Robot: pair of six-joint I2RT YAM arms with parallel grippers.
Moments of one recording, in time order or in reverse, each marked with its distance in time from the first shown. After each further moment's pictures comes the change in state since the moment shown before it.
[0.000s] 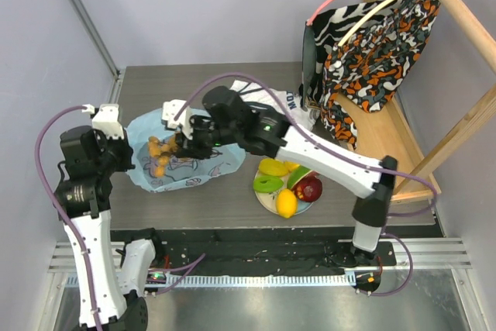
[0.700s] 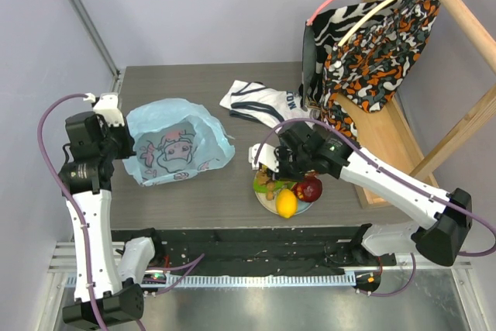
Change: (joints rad) left arm 0.000 0.111 -0.028 0.129 -0.018 -0.054; right arm -0.243 -0.565 -0.783 -0.328 0.133 -0.377
